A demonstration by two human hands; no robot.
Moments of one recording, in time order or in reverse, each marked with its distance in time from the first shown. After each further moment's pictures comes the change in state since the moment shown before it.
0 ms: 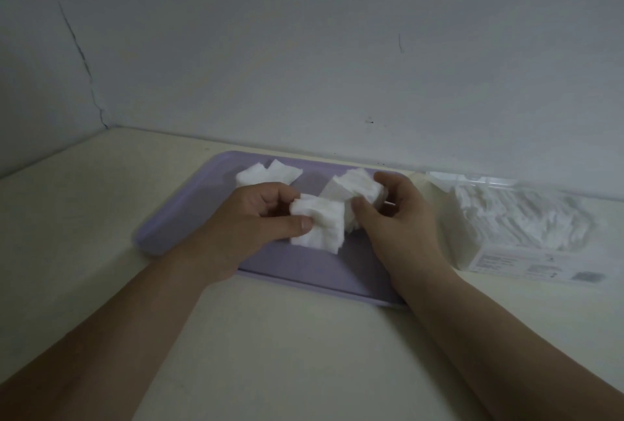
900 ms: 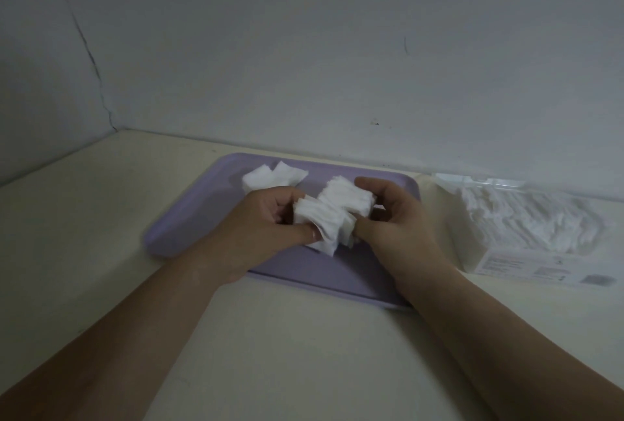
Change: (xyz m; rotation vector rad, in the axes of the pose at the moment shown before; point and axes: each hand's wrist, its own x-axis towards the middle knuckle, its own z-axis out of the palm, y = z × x) left_hand 0.003 -0.006 -0.001 0.171 -0.006 0.013; right_hand -0.001 -0.001 0.002 0.104 -0.191 0.048
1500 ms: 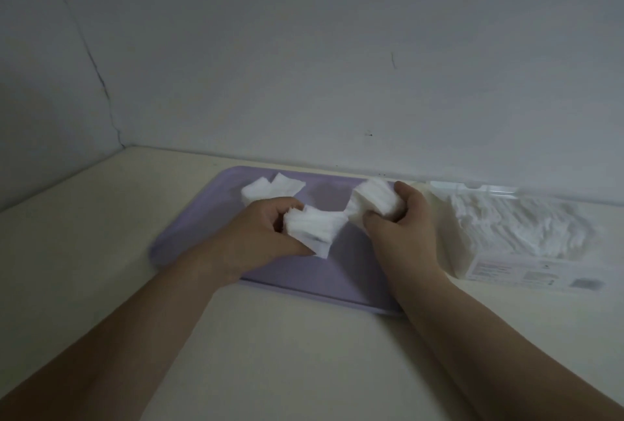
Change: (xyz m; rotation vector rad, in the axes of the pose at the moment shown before) left_hand 0.004 0.007 -0.001 0.119 -0.051 -0.071; right_hand -0.003 -0.012 -0.005 -0.076 0.272 0.007
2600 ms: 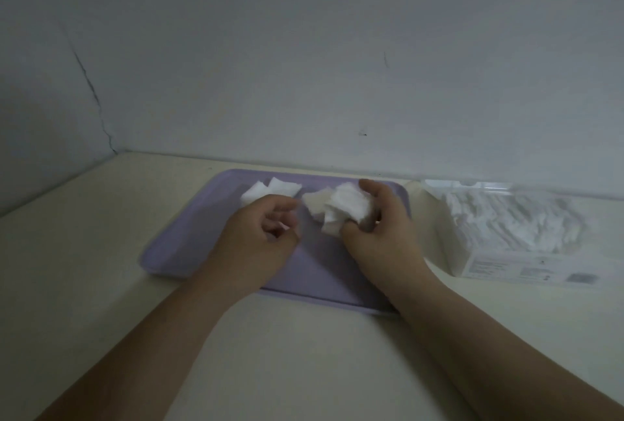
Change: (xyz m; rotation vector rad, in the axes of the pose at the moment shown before) left_hand -0.007 -0.003 0.018 0.195 0.395 0.154; right_hand -0.005 0.002 0.008 -0.205 -0.164 -0.160
